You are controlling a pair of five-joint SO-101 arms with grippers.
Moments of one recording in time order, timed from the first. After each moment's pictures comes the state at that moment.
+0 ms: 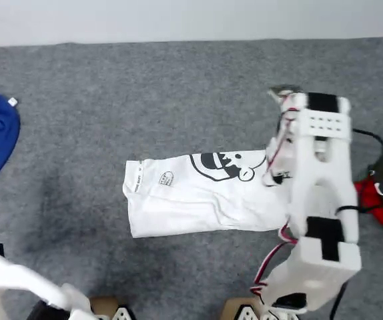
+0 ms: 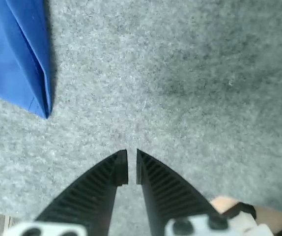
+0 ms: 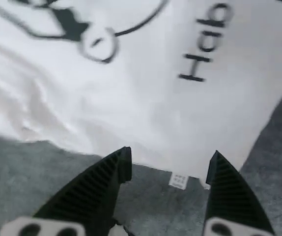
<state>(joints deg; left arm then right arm) -65.7 -26.0 38.6 84.9 -36.7 5.5 12.0 -7.0 97.1 16.5</state>
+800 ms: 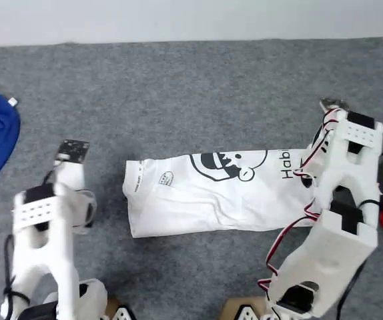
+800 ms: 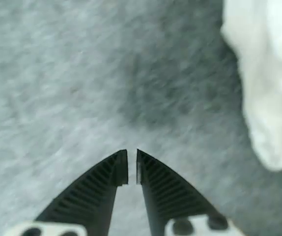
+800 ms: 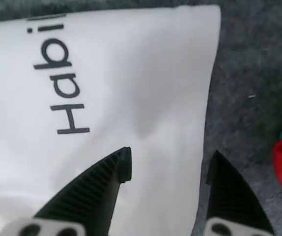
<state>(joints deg) -18.4 -26.0 56.4 66.7 -13.1 18.5 25.8 -7.0 80.9 15.9</state>
